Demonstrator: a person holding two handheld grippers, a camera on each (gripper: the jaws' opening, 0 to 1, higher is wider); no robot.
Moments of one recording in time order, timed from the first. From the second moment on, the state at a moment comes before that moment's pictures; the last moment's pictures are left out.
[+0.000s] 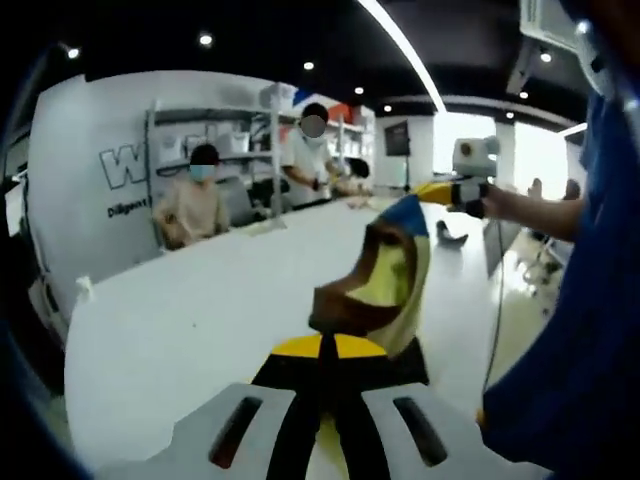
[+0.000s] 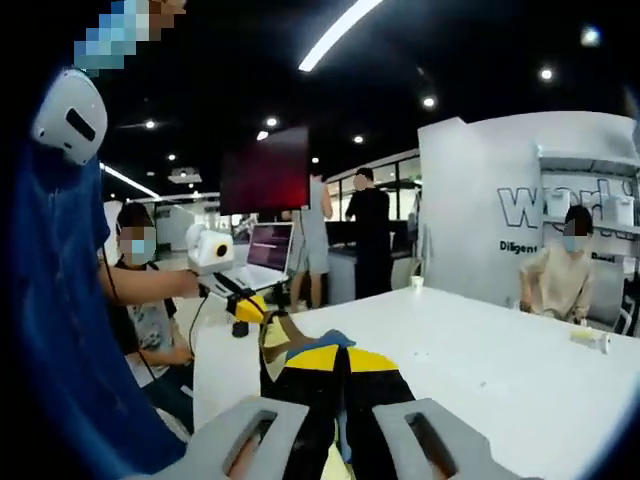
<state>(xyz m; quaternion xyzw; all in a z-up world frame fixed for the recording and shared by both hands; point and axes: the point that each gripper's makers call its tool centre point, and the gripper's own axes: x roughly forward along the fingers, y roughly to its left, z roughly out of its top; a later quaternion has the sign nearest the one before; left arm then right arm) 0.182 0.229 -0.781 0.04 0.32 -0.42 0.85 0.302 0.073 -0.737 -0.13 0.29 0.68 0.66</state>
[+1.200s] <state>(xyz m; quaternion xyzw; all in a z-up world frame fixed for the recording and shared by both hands) 0.294 0.192 -0.514 0.14 0.08 -0.42 0.89 0.260 0.000 -0.458 -0.04 -0.04 0.45 0.89</state>
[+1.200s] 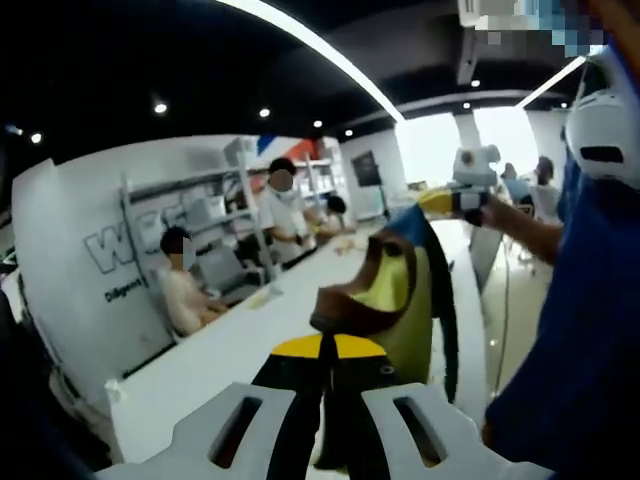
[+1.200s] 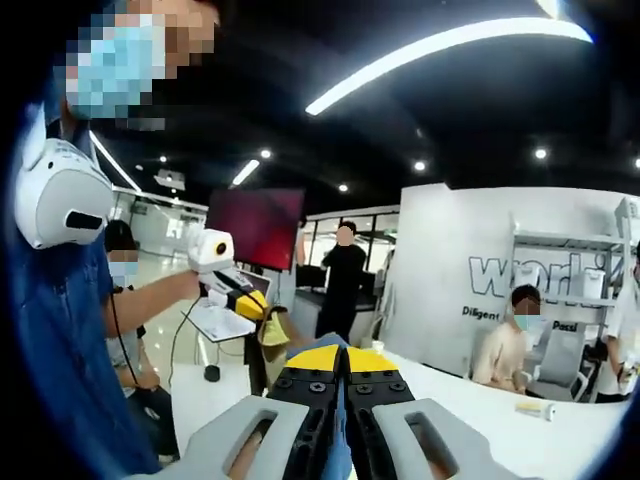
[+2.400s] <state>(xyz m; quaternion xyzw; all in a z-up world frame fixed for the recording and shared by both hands) 0.280 0.172 -0.579 0.13 0.16 -0.46 0.87 0.269 -0.030 -0.536 0.00 0.09 0.41 0.91</state>
